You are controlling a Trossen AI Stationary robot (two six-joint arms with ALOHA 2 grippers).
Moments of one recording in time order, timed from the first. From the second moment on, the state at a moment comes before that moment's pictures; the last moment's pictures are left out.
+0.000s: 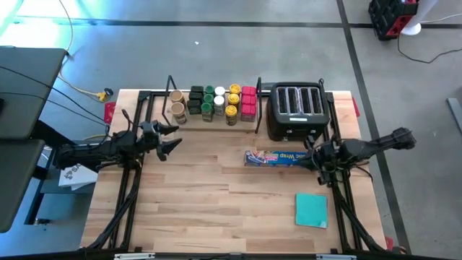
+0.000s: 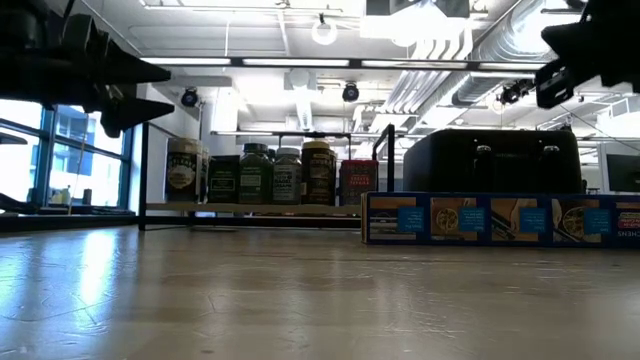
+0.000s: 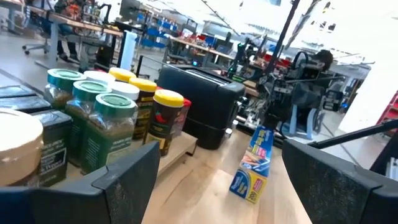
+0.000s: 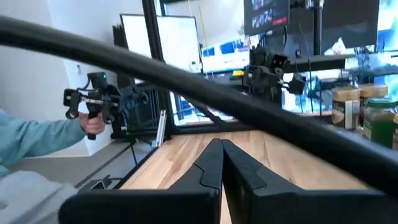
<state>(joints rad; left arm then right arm) 0.07 0.01 0.01 0.06 -0.30 -0.29 0.30 0.12 0.02 0.23 0.10 0.11</state>
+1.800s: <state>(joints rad) 0.07 0.10 0.01 0.07 -0.10 -0.15 -0.07 0.07 0.01 0.15 -0.05 0.13</state>
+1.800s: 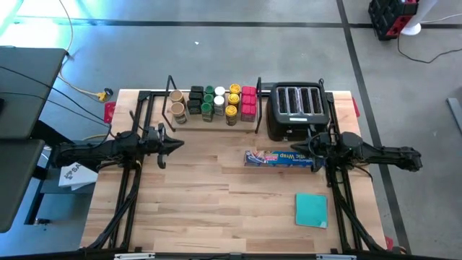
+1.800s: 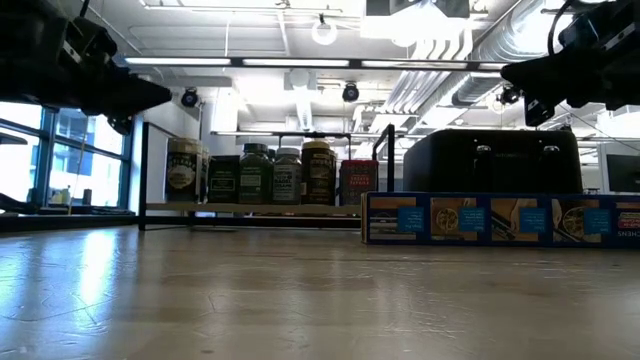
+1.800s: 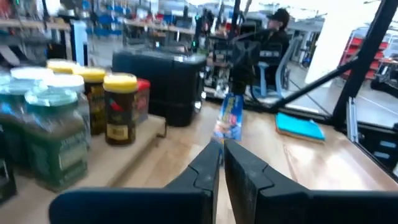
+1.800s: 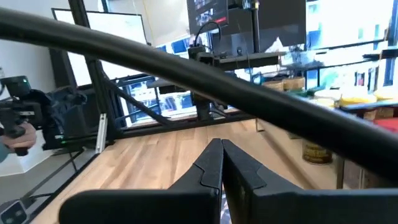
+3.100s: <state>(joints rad) 0.07 0.01 0.01 0.02 -0.09 -0.16 -0.07 0.07 0.01 0.02 -0.03 0.23</state>
